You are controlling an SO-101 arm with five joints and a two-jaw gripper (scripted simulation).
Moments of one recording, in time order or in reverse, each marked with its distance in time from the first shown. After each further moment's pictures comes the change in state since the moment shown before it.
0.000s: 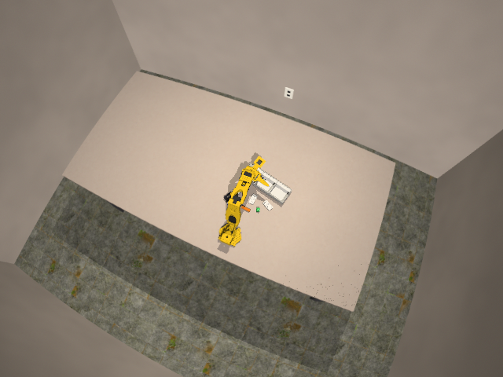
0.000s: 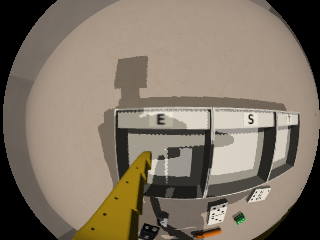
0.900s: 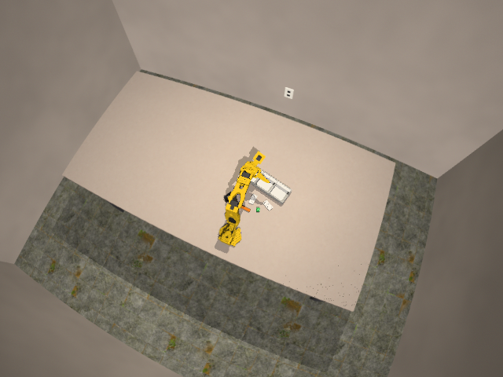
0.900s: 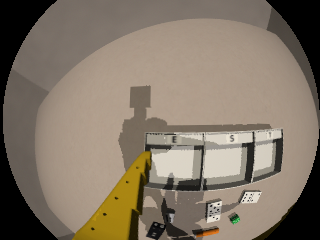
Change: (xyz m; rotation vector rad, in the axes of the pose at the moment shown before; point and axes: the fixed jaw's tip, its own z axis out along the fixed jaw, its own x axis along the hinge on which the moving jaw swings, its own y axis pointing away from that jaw) arm -0.039 0.014 -0.048 -0.072 -0.206 0.000
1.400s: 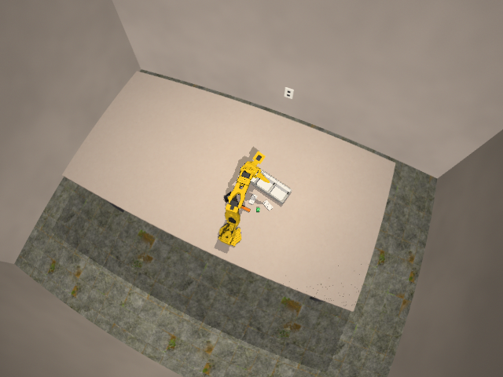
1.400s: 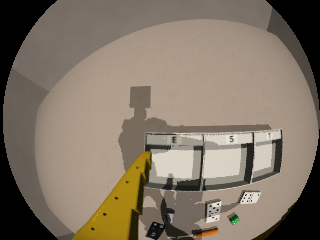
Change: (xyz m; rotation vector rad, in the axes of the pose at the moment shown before) arm -0.001 0.000 -0.001 -0.001 -0.003 -0.006
